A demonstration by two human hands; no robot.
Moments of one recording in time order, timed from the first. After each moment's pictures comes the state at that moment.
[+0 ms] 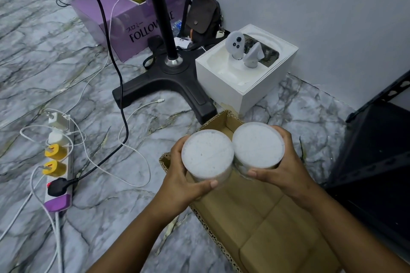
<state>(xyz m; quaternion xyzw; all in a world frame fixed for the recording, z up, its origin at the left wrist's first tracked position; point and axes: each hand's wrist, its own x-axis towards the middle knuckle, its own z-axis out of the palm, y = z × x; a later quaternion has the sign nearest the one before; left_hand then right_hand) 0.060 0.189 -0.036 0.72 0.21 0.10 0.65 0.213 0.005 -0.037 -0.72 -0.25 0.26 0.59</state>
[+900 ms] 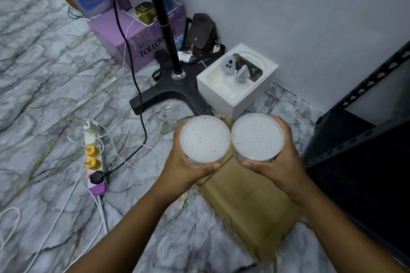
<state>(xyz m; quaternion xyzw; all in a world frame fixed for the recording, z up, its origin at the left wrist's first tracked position) 0.045 0.174 0.135 0.73 0.21 0.12 0.64 0.174 -0.014 0.130 -0.73 -0.25 0.19 0.60</state>
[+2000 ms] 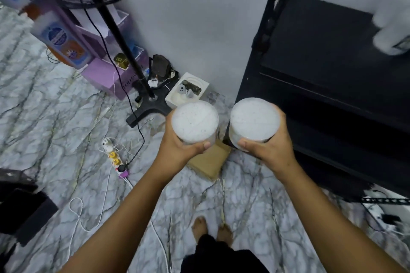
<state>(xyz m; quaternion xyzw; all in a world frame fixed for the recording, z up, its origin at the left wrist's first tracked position) -0.052 0.023 0.645 0.71 0.14 0.06 0.69 0.018 -0.190 0.651 -0.74 -0.10 0.08 0.66</state>
